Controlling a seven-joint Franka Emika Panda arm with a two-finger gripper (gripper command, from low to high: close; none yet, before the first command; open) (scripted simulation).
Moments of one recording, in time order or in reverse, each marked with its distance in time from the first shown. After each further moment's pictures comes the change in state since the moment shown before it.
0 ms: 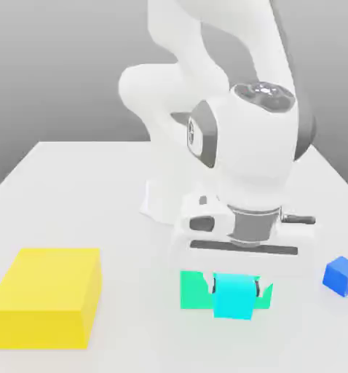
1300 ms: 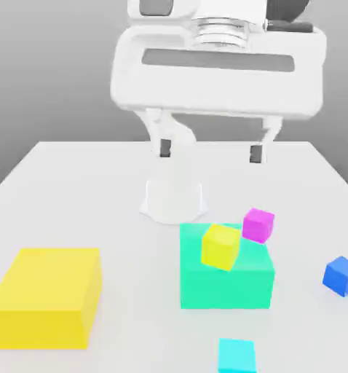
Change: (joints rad) arm -0.075 -0.150 -0.037 0.198 -0.039 -0.009 -0.057
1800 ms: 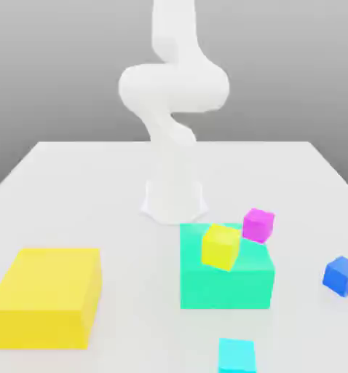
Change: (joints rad) arm 0.045 -0.551 -0.129 0.031 0.107 -0.176 -0.214
